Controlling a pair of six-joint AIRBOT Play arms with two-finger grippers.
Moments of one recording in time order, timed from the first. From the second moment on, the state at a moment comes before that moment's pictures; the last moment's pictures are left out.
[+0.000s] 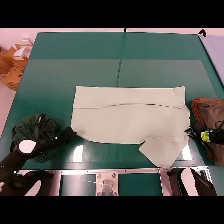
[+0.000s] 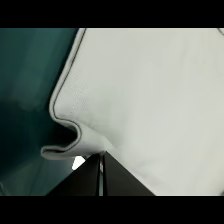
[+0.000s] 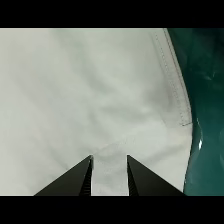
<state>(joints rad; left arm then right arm) -0.17 -0.68 0.12 0.62 -0.54 -1.58 -0.70 -0.68 0.47 -1.22 1.20 1.65</state>
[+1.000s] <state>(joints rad) -0.18 -0.59 0.25 0.80 -0.76 -1.70 -0.68 -0.69 0.47 -1.21 1.19 1.65</state>
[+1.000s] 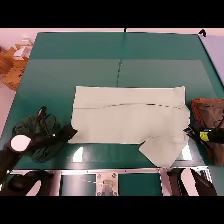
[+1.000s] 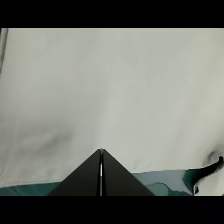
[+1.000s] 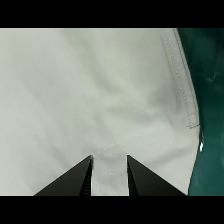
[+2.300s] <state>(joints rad) -0.72 -0.84 0.12 1.47 -0.09 -2.94 -0.68 -0.71 0.47 -1.21 1.14 1.65</state>
